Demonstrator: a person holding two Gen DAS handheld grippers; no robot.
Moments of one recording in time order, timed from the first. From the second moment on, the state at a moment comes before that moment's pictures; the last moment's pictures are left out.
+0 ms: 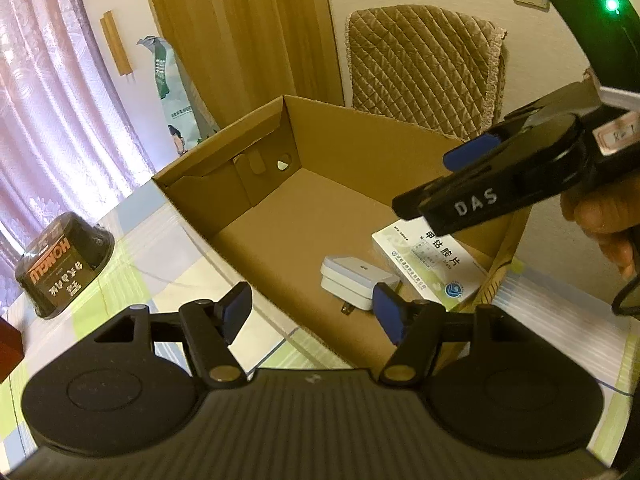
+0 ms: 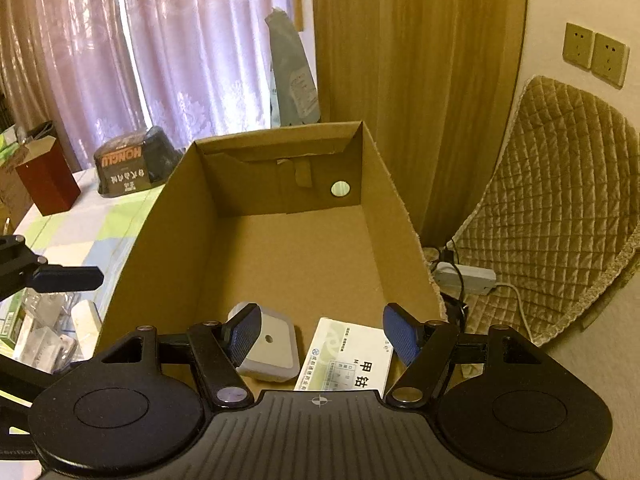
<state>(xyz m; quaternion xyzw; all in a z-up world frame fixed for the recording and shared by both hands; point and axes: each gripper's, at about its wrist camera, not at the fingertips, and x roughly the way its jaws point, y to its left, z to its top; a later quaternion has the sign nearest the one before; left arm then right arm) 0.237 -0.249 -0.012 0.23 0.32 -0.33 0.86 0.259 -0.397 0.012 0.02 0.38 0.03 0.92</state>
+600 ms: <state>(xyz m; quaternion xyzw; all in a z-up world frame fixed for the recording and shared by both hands) 0.185 -0.197 0.021 0.19 0.33 -0.29 0.88 0.200 -0.363 0.052 0.01 0.36 0.05 0.93</state>
